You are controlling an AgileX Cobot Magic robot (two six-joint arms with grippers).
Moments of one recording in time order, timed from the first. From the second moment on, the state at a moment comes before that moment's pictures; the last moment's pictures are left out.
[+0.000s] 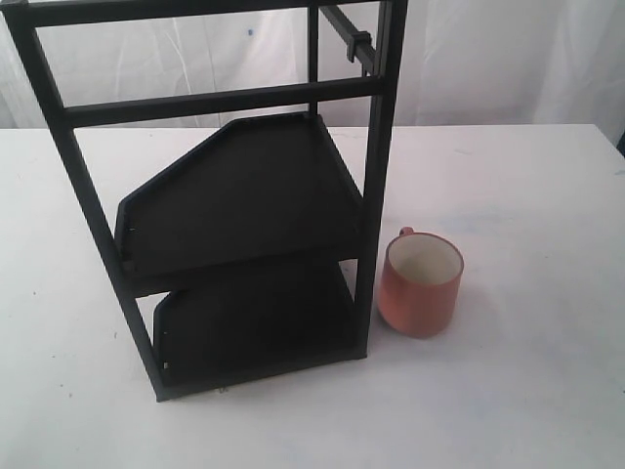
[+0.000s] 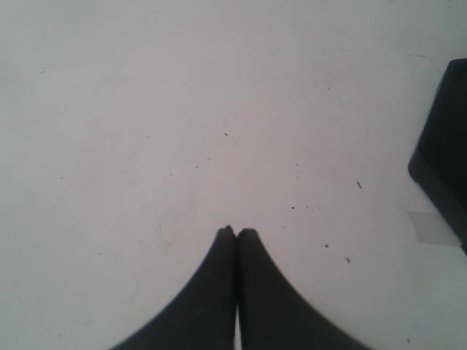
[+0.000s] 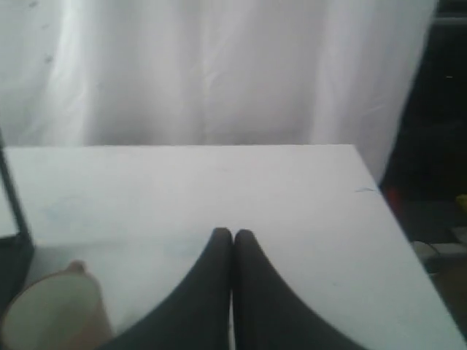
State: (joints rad) left arm 0.11 0.00 0.02 -0.01 0.42 -0.03; right arm 0.06 0.47 -0.41 -0.16 0.22 0.22
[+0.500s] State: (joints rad) left arm 0.11 0.00 0.02 -0.01 0.42 -0.03; right arm -0.13 0.06 -0.34 -0.11 0.05 0.20
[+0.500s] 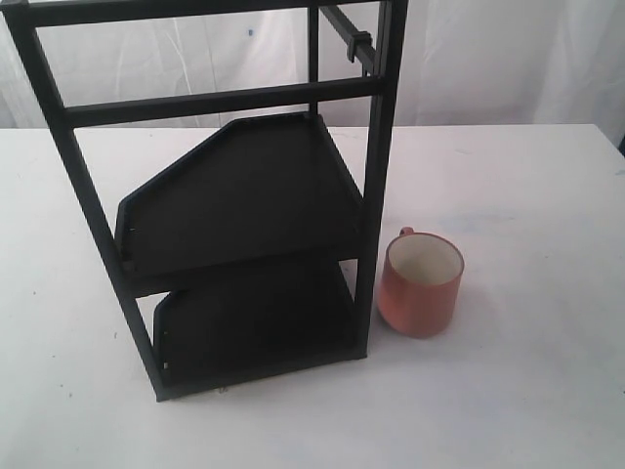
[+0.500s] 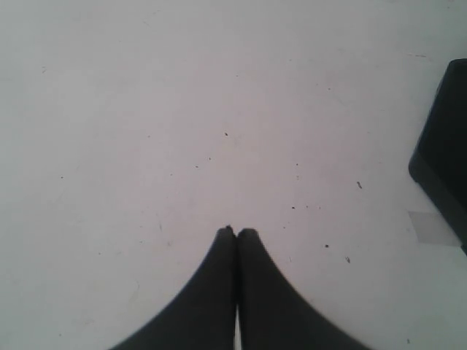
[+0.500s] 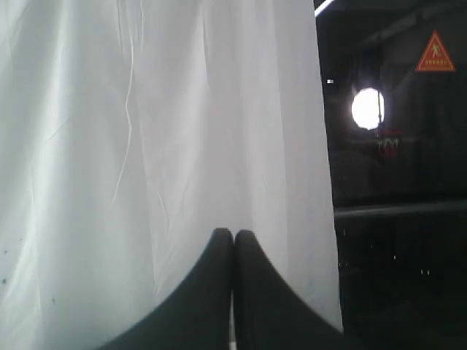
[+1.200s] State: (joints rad) left arm 0.11 0.00 0.02 -0.01 0.42 -0.03; right arm -0.13 0.00 -0.01 -0.22 0.06 0.18
